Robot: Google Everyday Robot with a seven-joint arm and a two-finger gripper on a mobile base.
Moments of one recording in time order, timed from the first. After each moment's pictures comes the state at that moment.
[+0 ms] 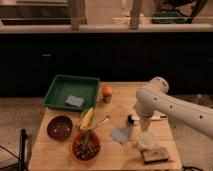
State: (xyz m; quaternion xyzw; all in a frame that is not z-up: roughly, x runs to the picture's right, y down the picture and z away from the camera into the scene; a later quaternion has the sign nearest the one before) arm 0.188 0.166 0.746 -0.29 -0.03 -0.09 0.95
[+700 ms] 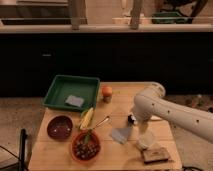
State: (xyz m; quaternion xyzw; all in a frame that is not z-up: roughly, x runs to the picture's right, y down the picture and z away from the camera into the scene) arm 0.191 0.175 0.747 -0.27 -0.03 -0.10 0.96
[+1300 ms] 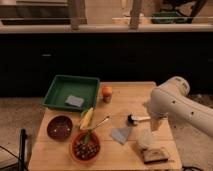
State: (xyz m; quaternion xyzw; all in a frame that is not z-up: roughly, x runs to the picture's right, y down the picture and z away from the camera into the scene) arm 0.225 0.140 0.692 -0.24 -0.03 -0.08 0.97
